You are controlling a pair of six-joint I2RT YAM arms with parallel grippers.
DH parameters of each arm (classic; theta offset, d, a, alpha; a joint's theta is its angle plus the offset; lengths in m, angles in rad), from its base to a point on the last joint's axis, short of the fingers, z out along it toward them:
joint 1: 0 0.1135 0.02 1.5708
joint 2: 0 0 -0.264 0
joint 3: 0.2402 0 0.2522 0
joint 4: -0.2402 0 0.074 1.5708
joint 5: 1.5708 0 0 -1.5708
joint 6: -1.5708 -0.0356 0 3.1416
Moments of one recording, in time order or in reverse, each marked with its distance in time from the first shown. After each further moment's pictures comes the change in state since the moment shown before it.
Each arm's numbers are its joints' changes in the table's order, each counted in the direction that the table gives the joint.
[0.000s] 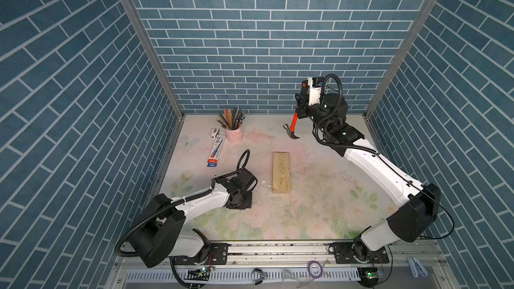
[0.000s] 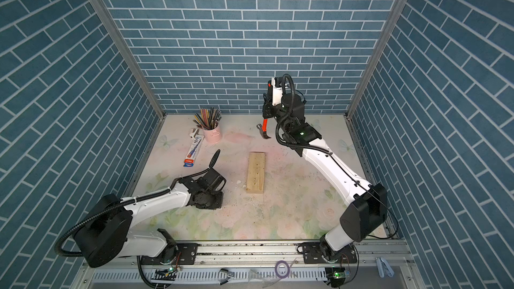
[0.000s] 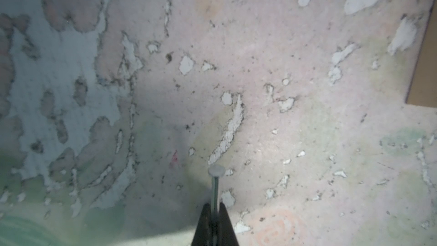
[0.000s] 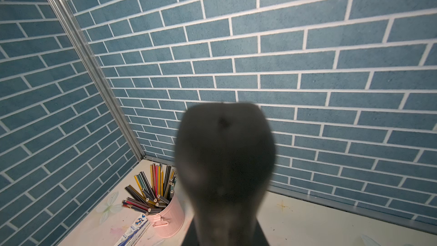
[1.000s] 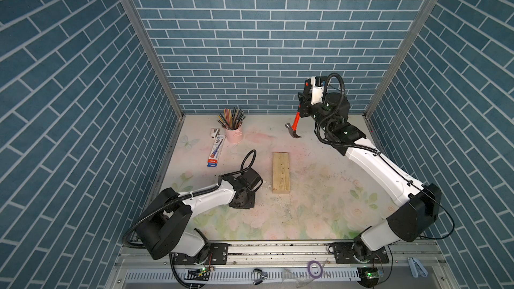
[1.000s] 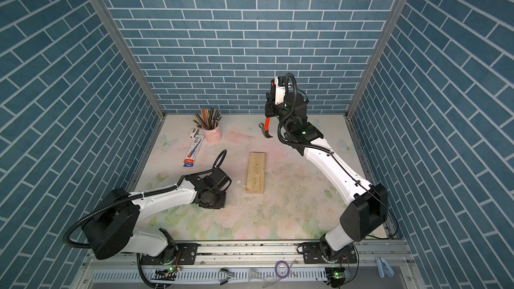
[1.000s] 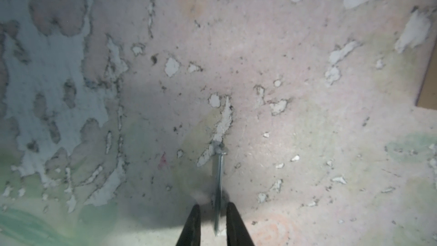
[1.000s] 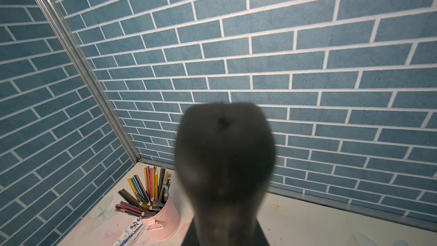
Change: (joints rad) left arm -0.051 -0.074 0.069 -0.050 -0.039 0.032; right arm -0.023 0.000 0.000 0.000 -0.002 -0.008
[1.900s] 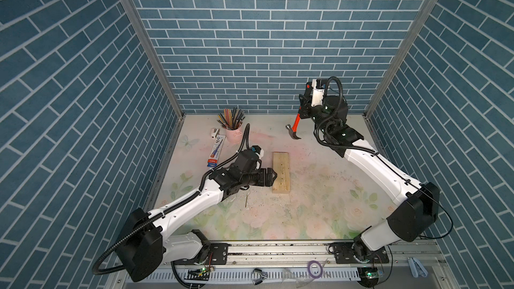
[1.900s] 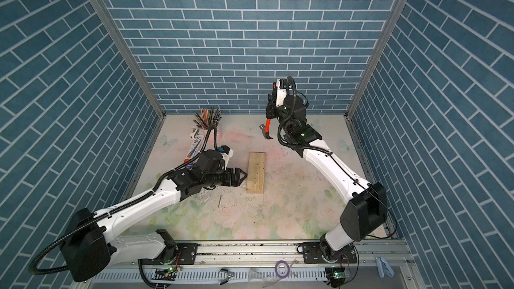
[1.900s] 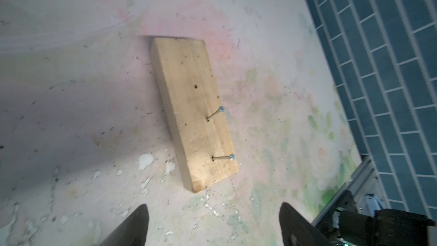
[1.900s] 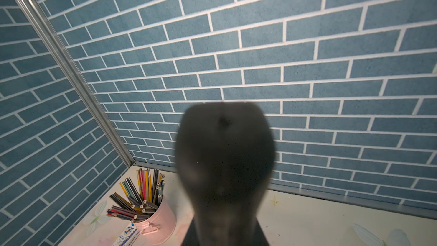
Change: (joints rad) left arm 0.045 0.211 0.108 0.374 0.235 -0.066; right arm -0.006 0.000 -0.083 0.078 0.044 -0.027
